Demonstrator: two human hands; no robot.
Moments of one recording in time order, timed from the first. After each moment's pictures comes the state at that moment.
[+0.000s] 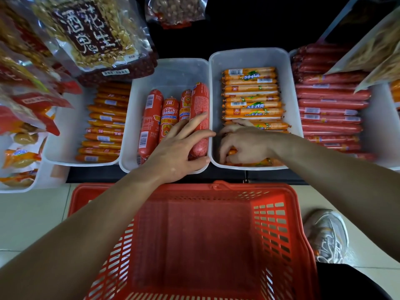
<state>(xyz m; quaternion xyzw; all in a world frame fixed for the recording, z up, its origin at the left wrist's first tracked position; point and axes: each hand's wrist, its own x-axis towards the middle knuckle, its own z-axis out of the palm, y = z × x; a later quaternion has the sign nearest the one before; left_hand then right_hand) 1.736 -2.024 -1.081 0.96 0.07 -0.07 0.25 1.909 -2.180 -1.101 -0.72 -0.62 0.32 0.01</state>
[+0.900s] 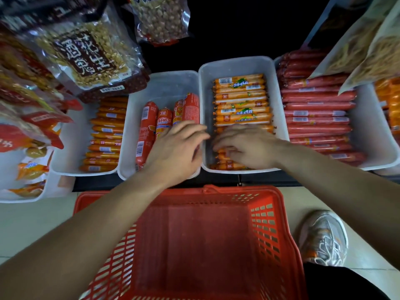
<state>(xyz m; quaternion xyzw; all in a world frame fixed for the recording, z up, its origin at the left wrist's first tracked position) 1.755 -2.050 -1.051 1.00 0.06 0.01 0.08 1.913 -2.215 -1.081 -0.75 -0.61 0.23 0.11</state>
